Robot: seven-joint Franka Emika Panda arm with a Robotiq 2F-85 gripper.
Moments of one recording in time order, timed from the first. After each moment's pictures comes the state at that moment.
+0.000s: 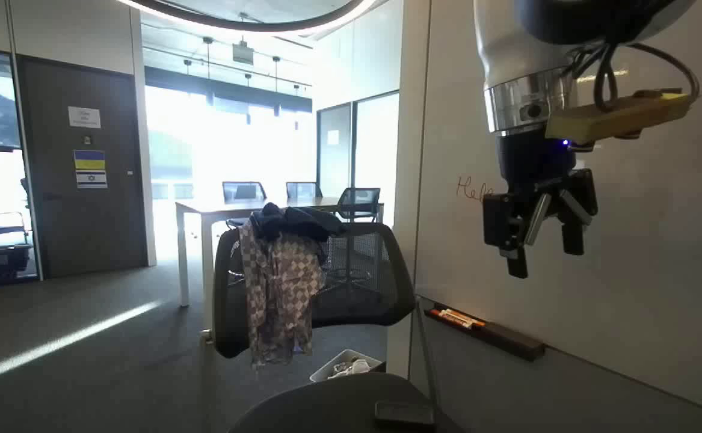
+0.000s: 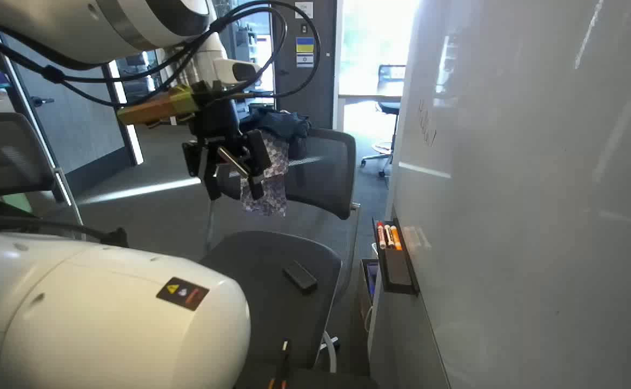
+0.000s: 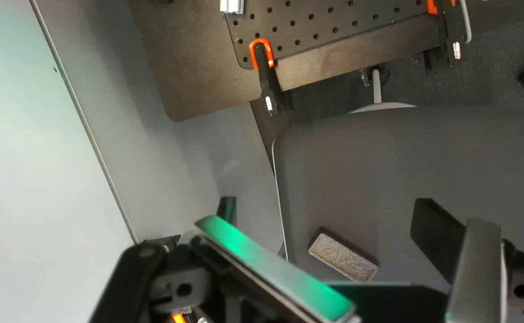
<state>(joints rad) -0.06 -0.86 0.20 -2.72 -0.10 1.76 0.34</state>
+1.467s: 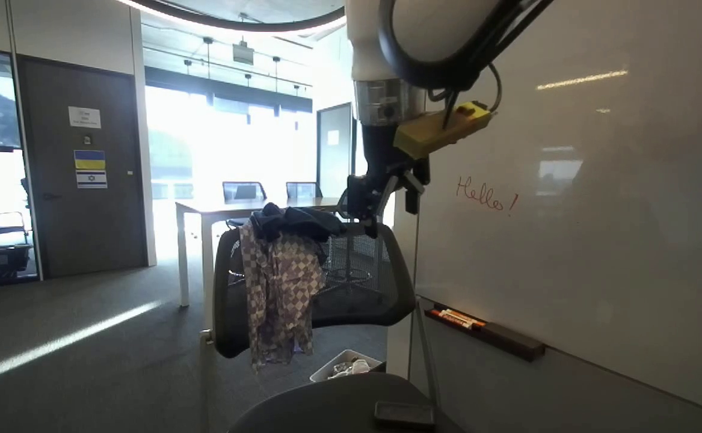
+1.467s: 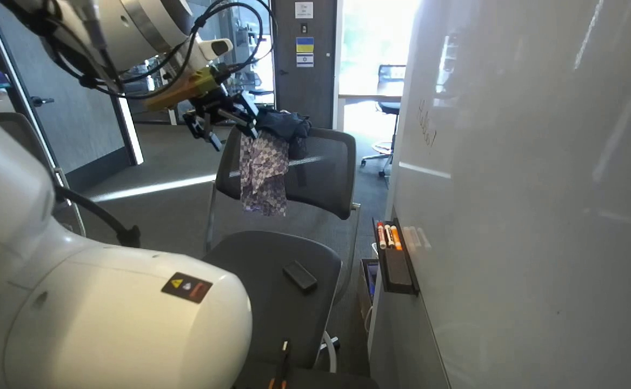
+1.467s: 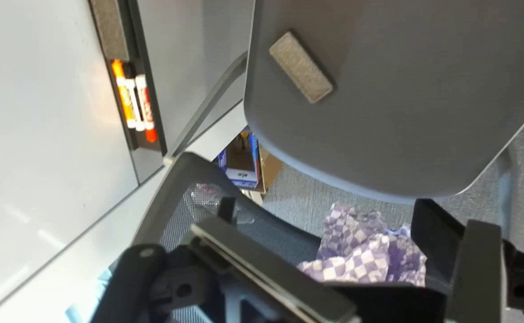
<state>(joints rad) -0.02 -0.41 0.32 -2.41 -0.37 2.17 0.37</state>
